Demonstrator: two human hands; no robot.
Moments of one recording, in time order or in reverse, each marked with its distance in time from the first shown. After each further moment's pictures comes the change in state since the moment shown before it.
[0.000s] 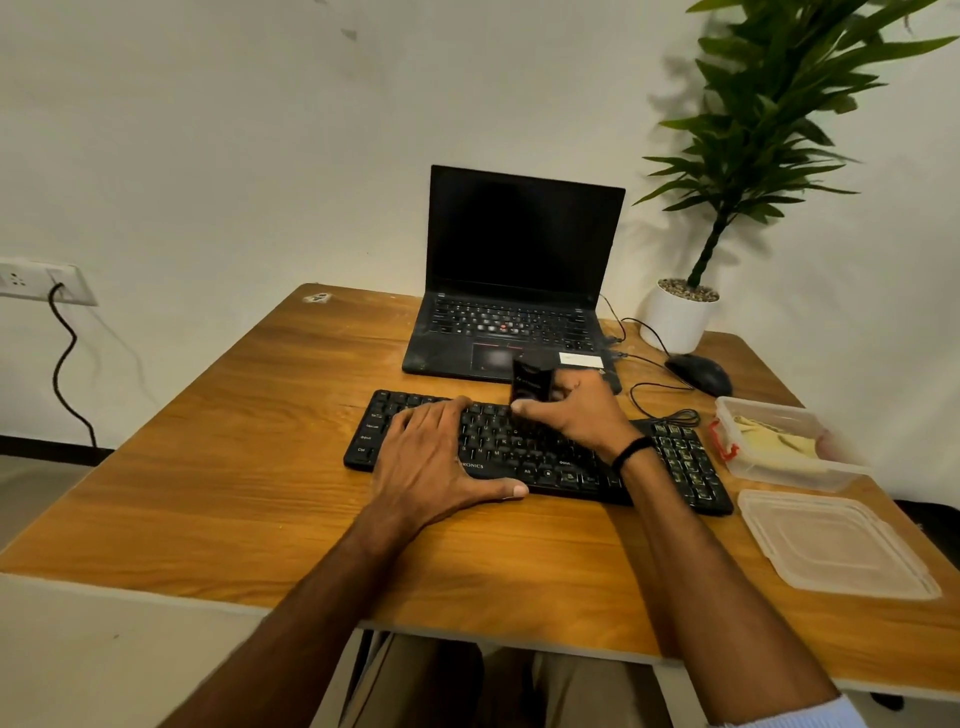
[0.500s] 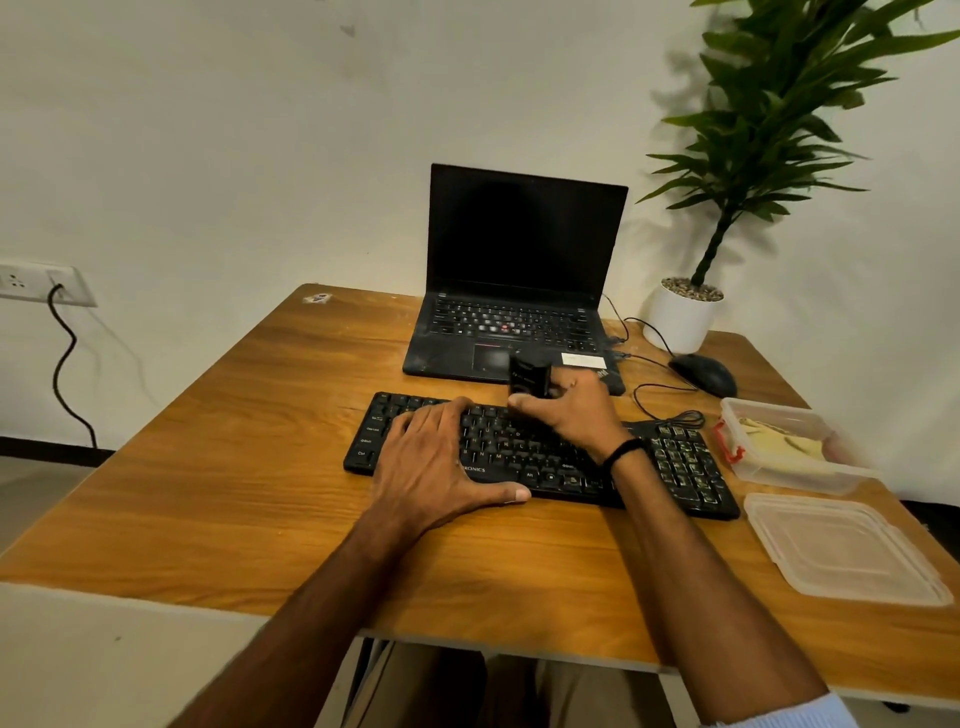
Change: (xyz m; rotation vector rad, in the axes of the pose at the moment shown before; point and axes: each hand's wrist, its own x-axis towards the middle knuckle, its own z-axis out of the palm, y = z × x) left_hand 0.000 0.001 -0.002 -0.035 0.000 -0.015; right_hand 0.009 0.004 0.010 -0.022 0.089 -0.016
